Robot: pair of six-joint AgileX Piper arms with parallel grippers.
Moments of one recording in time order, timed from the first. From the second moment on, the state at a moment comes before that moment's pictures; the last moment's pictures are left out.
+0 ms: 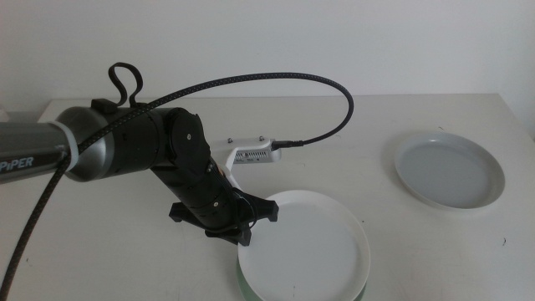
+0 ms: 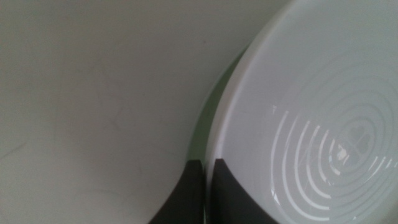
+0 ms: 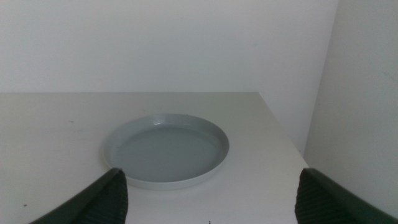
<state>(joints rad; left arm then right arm) -0.52 1.79 -1.13 -0.38 0.70 -0.07 -0.05 -0.01 0.03 -0.26 0.16 0.26</state>
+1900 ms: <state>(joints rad) -0.47 1.05 -1.36 -0.28 1.12 0.37 -0.05 -0.01 0.03 -0.26 0.16 0.26</state>
